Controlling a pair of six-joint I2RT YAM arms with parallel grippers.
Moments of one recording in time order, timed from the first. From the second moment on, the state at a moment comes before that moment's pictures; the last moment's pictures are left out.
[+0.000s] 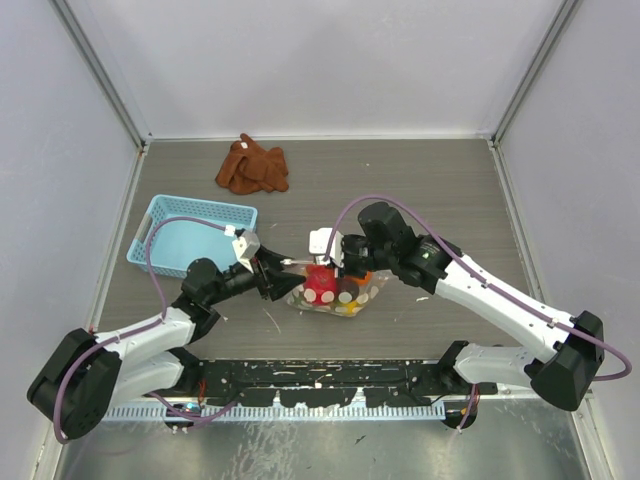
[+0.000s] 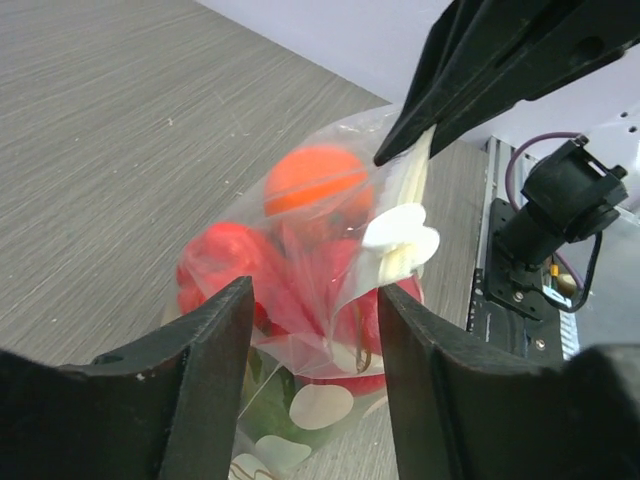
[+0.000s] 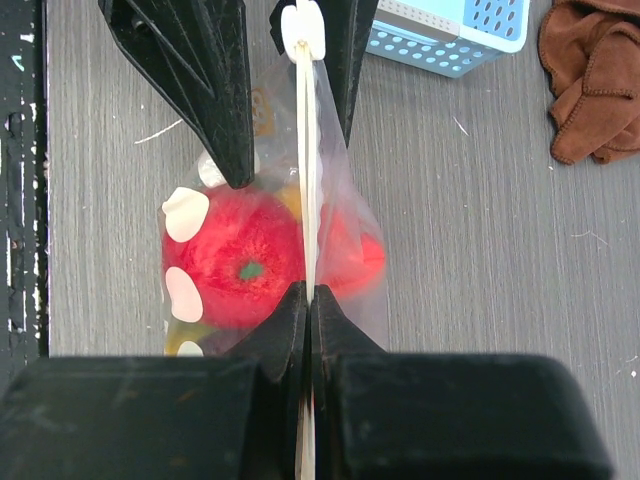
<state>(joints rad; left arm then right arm) -0.57 1.05 0.24 0.90 0.58 -0.35 0.82 1.17 1.05 -0.51 -0.39 -0.66</state>
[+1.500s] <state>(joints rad) -0.58 0.95 0.24 0.86 0.62 -0.41 0.98 1.26 1.04 -0.16 -0.42 -0.56</state>
